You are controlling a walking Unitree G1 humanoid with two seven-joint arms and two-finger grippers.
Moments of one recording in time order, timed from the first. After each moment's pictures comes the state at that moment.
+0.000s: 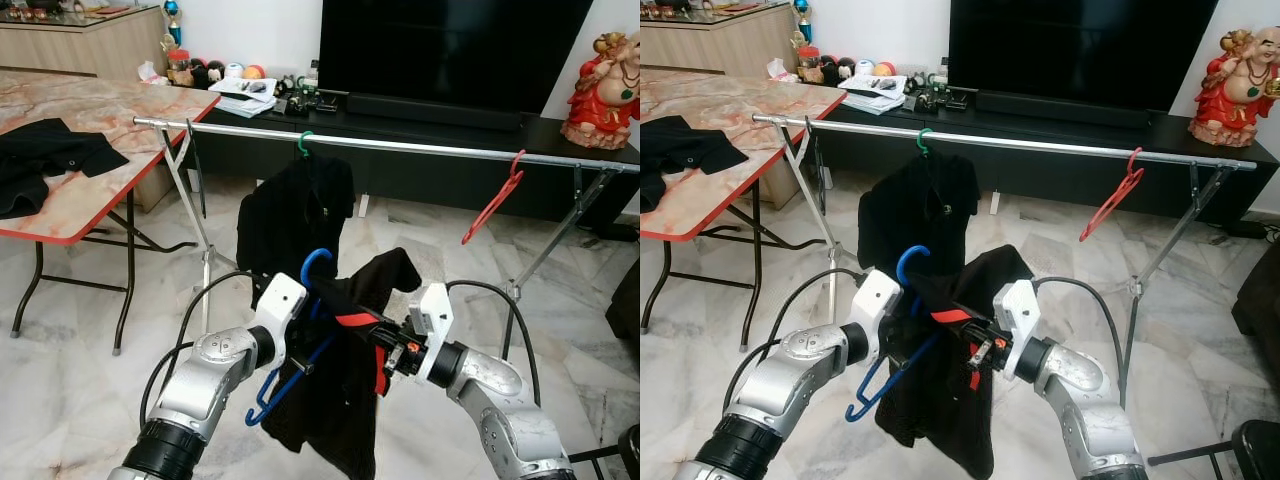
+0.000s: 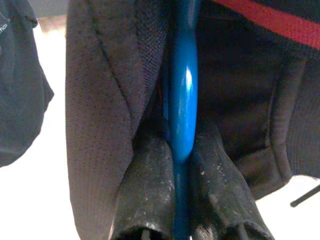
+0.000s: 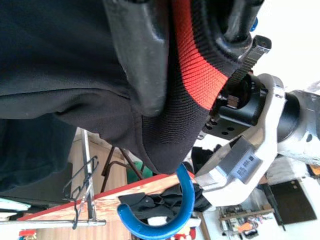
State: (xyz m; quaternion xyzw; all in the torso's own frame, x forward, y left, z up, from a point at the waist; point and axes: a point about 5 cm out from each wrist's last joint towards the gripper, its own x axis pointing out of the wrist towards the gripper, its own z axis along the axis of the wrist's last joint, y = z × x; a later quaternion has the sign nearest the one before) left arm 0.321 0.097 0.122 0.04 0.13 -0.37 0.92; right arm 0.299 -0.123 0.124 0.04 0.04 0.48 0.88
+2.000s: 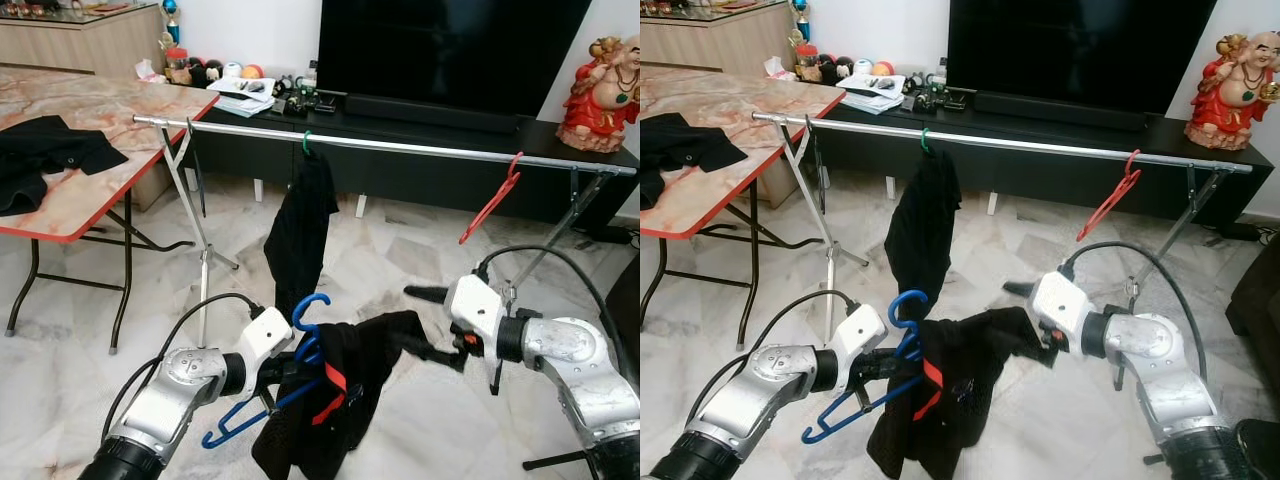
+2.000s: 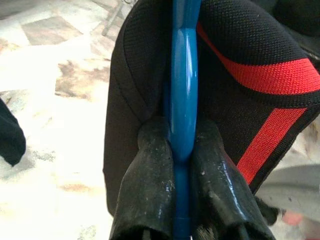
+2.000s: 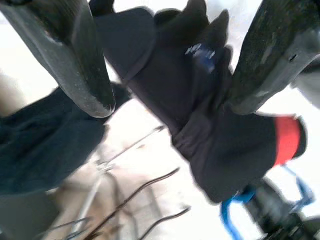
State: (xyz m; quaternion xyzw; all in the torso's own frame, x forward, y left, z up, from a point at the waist) left arm 0.295 0.126 0.100 0.14 0.18 -0.50 0.84; right arm 0.313 -0.198 0.147 -0.26 0.11 0.53 0.80
